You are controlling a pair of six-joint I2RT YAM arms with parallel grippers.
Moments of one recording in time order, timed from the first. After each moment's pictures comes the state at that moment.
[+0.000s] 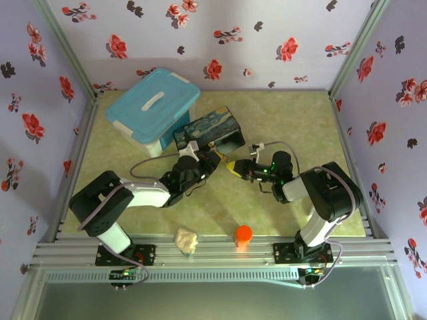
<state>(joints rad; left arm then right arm) -0.88 1.63 0.62 0.79 -0.07 -1.34 0.39 1.67 0.40 1.15 -0.96 1.24</state>
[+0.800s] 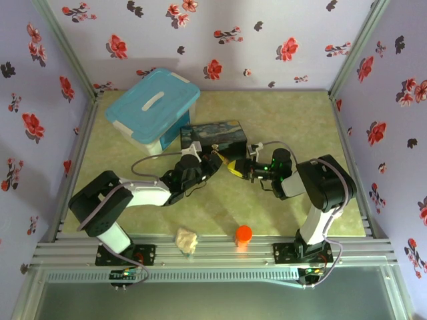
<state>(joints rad) -0.88 1.62 0.64 0.70 -0.02 -1.28 0.34 1.78 0.44 1.17 -1.05 1.30</state>
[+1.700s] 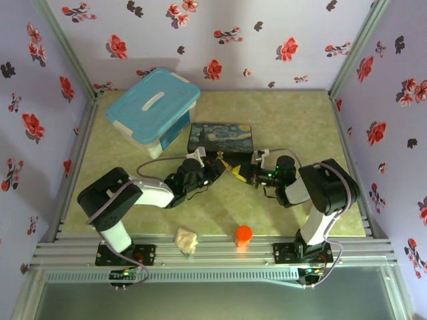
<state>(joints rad) -0.90 1.70 0.61 0.81 0.06 -1.33 0.32 1.74 0.33 1.21 -0.96 1.28</state>
